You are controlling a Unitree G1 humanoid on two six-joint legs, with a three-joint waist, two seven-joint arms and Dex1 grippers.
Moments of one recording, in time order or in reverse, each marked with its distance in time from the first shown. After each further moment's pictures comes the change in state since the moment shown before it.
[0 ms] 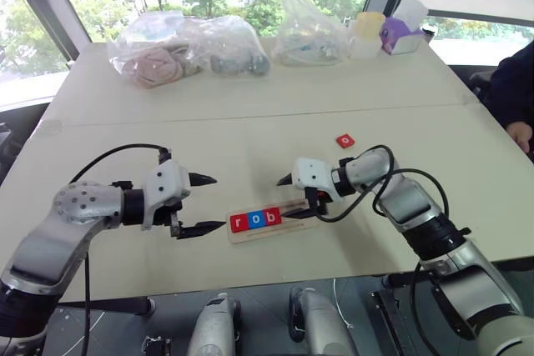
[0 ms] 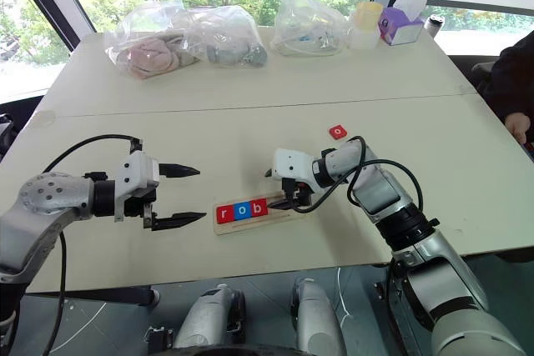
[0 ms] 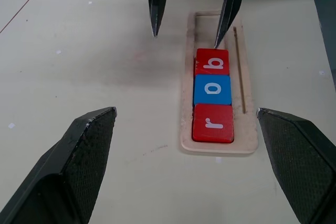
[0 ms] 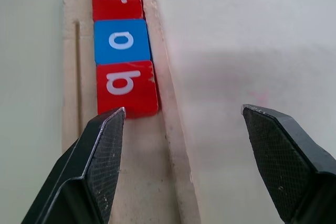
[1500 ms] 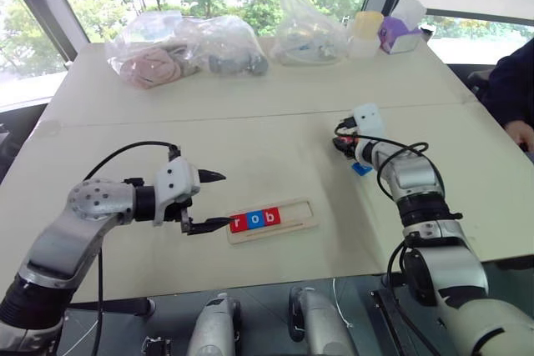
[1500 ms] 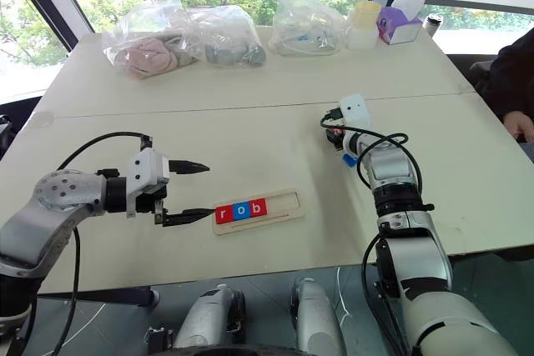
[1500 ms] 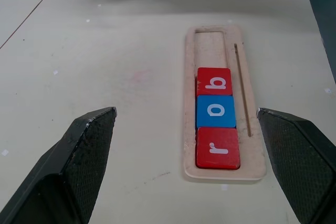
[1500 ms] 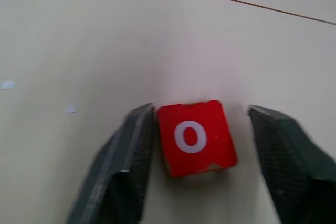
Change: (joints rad) left arm -0.050 -0.060 -0.044 0.017 0.027 -0.007 0.010; right arm -0.148 0.192 -0.434 0.502 0.004 0.283 -0.874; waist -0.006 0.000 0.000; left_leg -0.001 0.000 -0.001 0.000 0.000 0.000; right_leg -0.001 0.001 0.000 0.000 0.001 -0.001
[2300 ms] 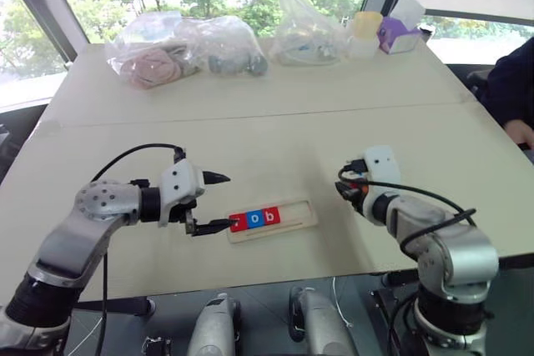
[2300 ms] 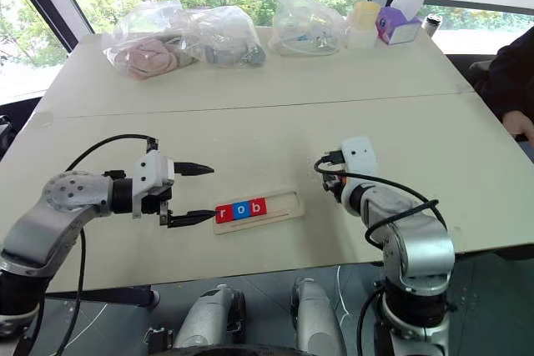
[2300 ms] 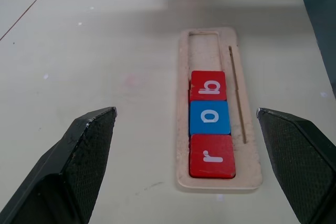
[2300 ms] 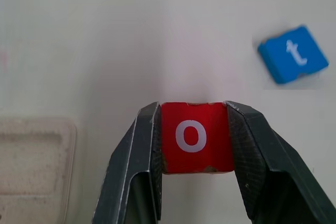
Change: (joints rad) left arm -0.029 -0.031 -0.036 0.032 0.017 -0.024 -0.021; right arm 0.510 0.157 -0.100 -1.298 0.135 0.979 -0.171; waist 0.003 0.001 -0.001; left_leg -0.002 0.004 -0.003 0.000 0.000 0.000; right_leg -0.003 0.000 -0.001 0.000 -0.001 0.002
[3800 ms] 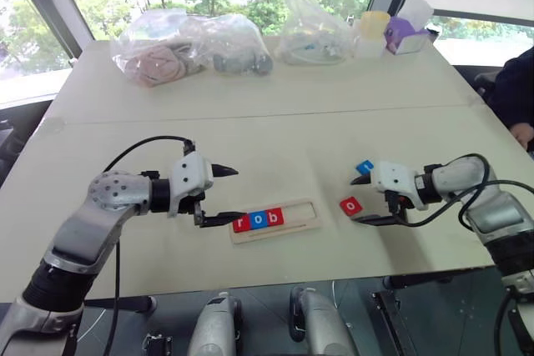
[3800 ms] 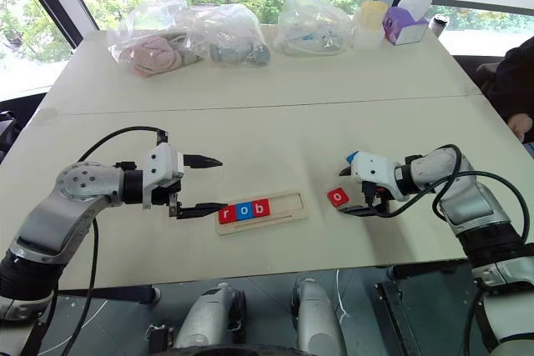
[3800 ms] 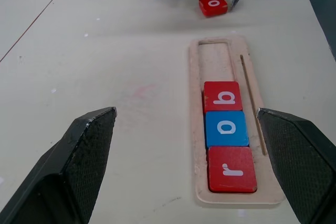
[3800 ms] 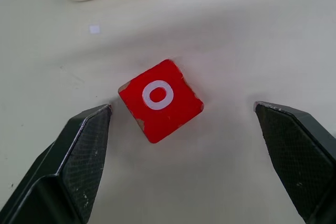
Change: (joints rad) left arm -0.069 -0.040 -0.038 0.045 0.032 -0.016 0.000; right arm -0.195 -0.688 0.347 0.966 -0.066 -1.512 1.133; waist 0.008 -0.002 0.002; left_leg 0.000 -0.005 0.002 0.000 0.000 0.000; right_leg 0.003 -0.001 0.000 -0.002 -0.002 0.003
